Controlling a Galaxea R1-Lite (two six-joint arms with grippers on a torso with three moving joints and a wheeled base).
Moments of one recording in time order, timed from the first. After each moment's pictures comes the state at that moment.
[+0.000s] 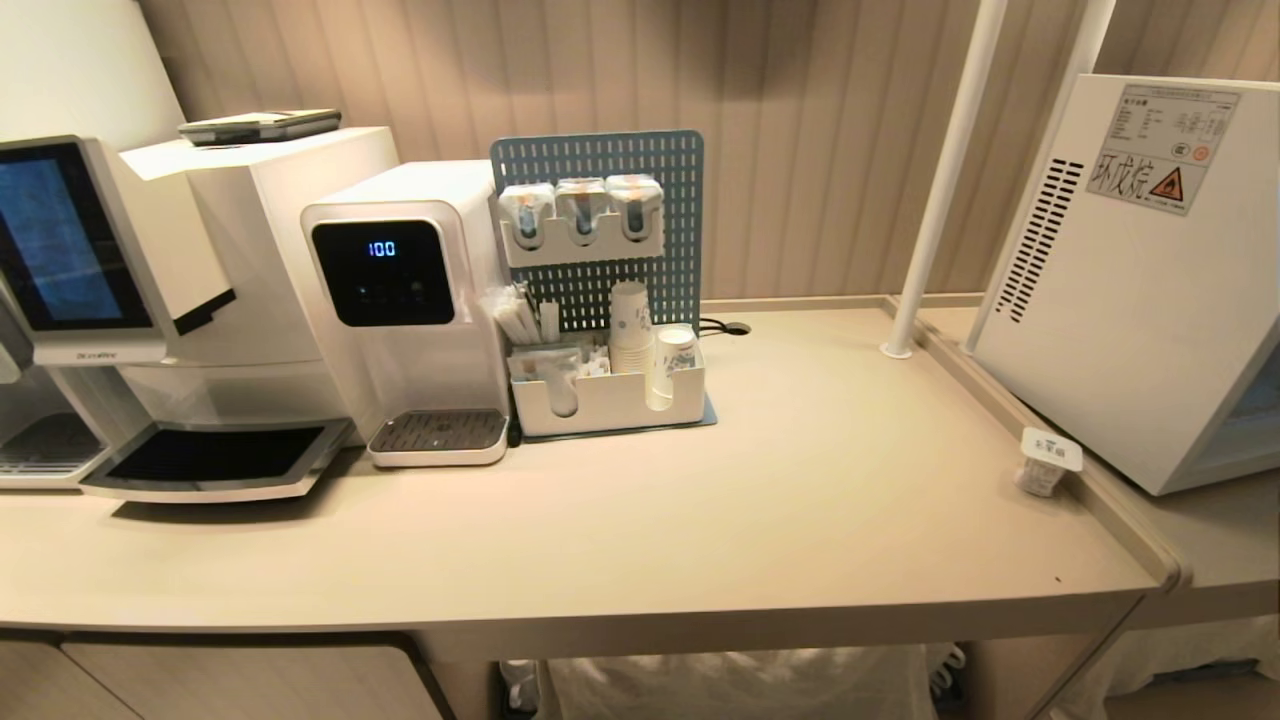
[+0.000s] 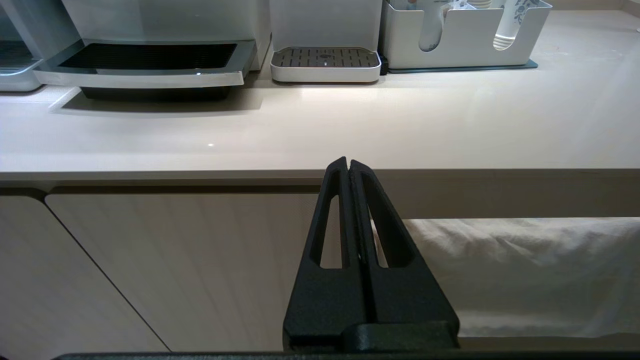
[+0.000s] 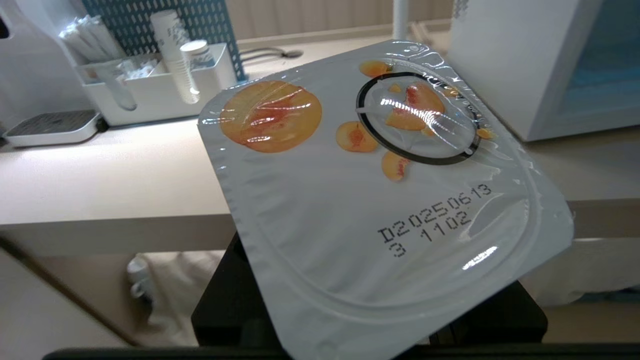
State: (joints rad) left arm 0.00 0.00 0.00 0.00 0.00 -0.03; right arm 0.01 0.17 -0.34 0.16 0.04 0.05
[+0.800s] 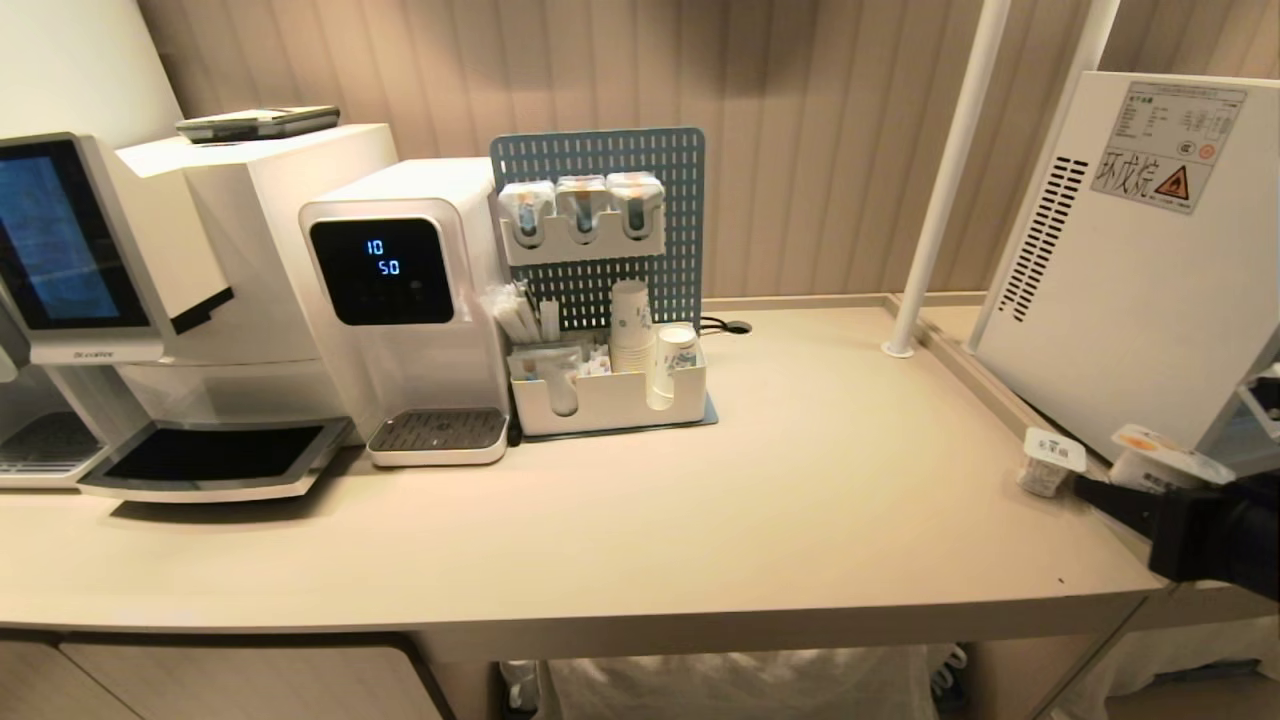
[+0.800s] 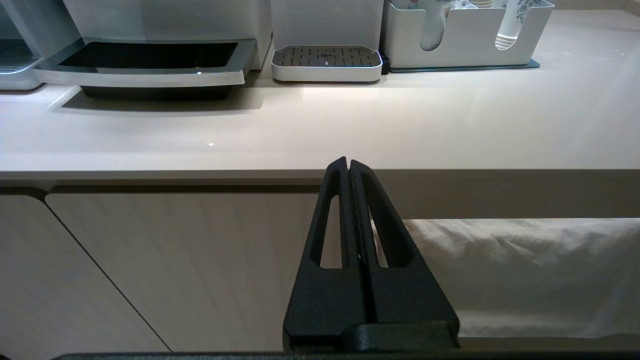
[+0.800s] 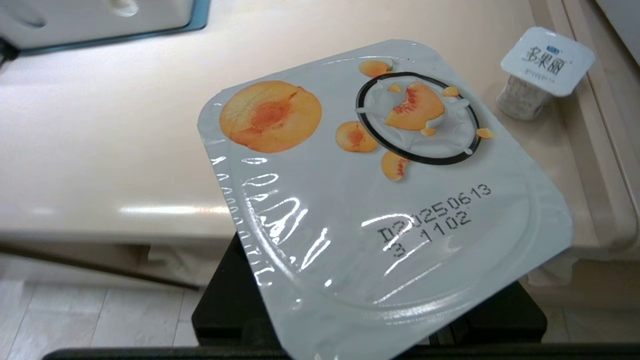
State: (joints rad) left arm 0.00 0.00 0.00 0.00 0.00 -0.03; right arm 0.03 1.28 -0.41 -0.47 0.11 0.05
